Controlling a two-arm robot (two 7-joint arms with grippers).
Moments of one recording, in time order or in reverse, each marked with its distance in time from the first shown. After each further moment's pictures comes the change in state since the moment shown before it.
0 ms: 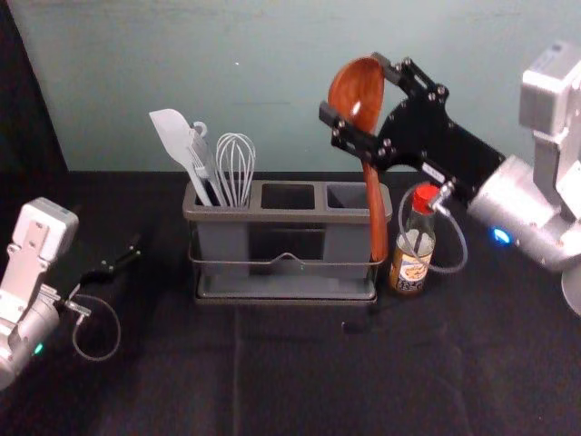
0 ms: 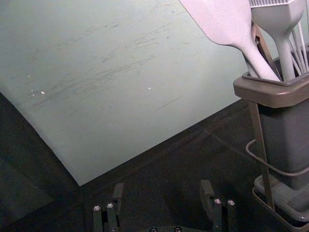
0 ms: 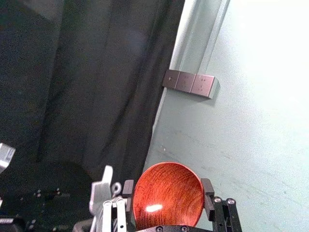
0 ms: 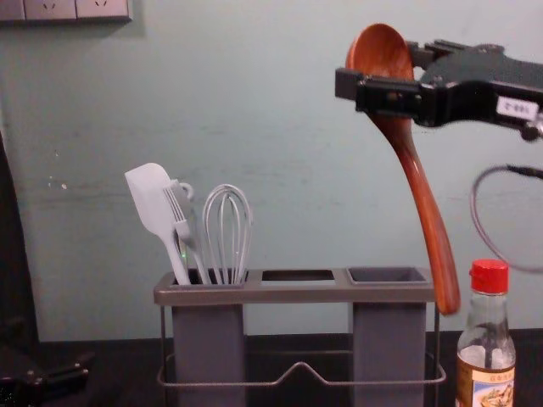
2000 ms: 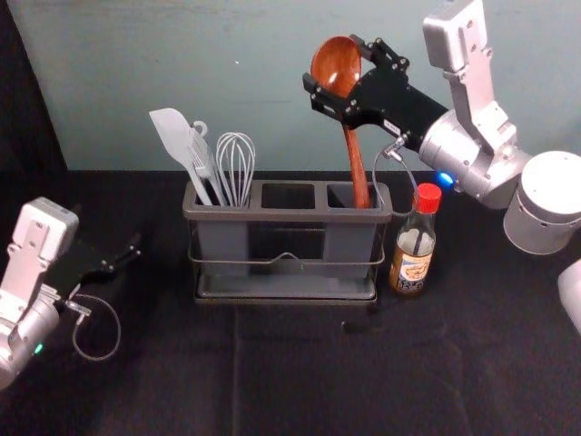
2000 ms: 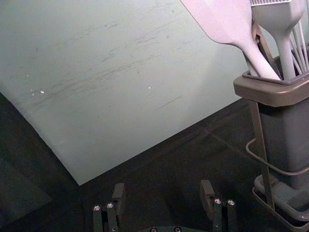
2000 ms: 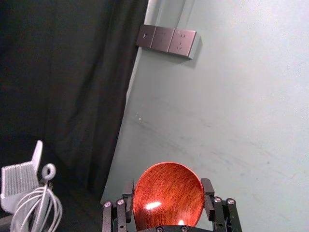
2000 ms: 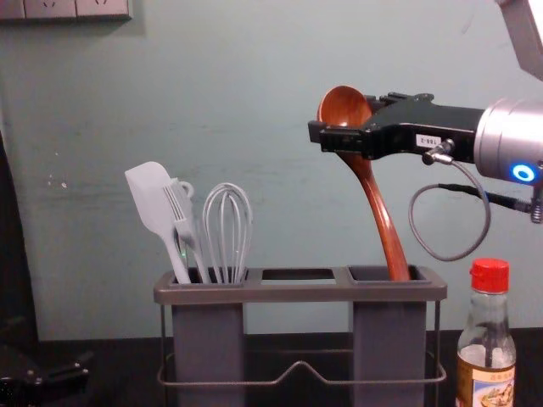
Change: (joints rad) left arm 0.000 0.000 0.000 0.000 0.000 0.000 0.000; right arm 0.288 -0.144 -0.088 0.399 -0.108 0.040 -0.040
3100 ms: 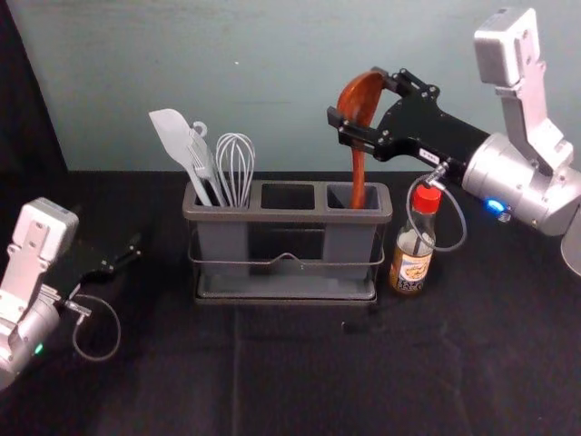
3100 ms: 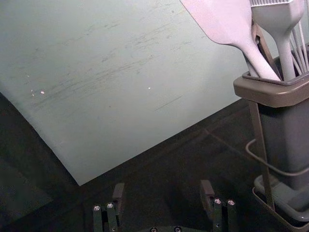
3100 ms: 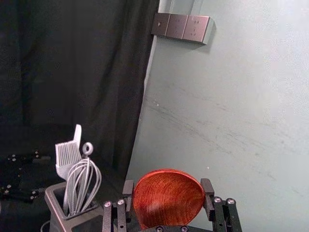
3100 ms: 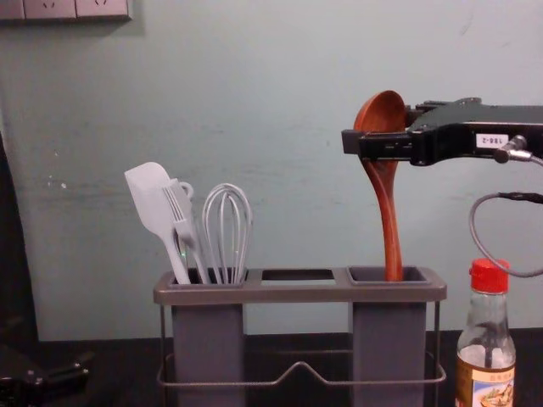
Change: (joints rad) left arm 0.000 0.000 0.000 0.000 0.000 0.000 0.000; right arm -0.123 0.152 0.031 -0.234 0.128 0.158 0.054
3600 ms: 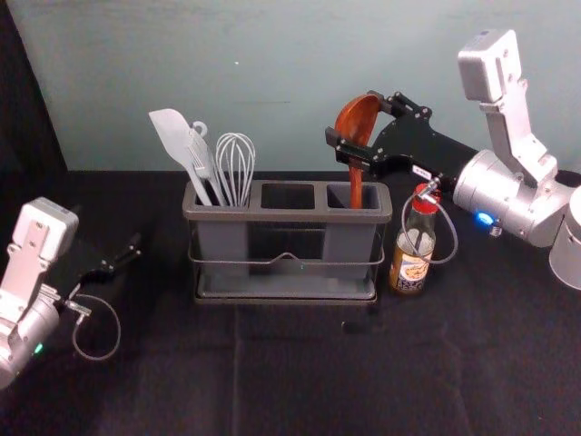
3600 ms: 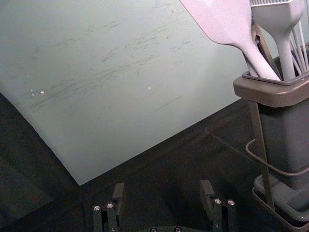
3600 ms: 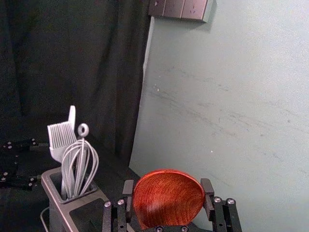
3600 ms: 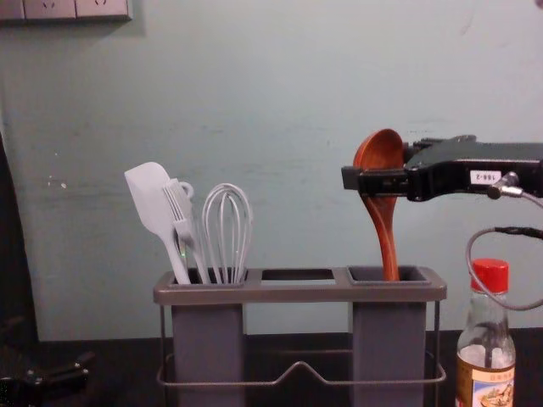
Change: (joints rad) left arm 0.000 0.000 0.000 0.000 0.000 0.000 0.000; right arm 0.008 -0.012 -0.025 0.063 0.005 0.007 -0.008
